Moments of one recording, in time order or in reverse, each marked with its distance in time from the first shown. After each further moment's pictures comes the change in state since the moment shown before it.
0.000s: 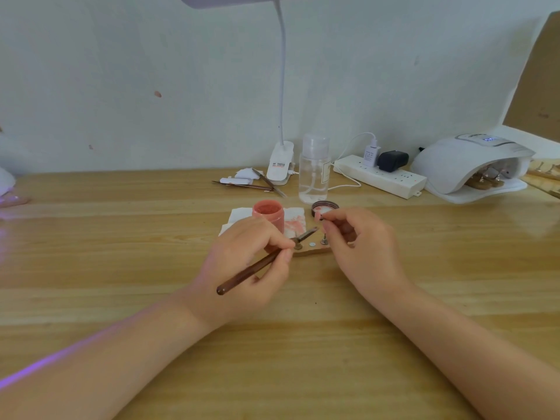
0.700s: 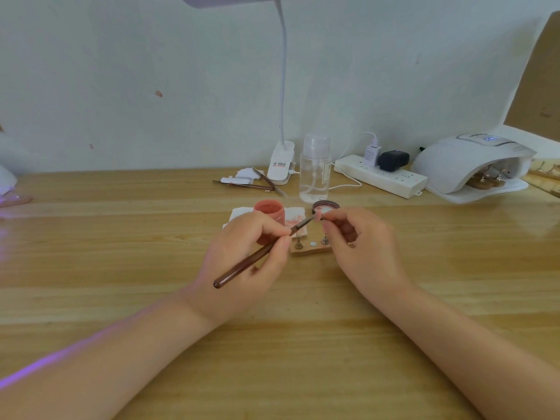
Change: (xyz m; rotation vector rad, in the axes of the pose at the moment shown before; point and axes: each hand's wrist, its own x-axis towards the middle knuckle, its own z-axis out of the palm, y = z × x) left_hand 0.003 0.003 0.001 -0.072 0.048 -0.081; right_hand 0.000 0.002 0.002 0.026 -0.006 0.022
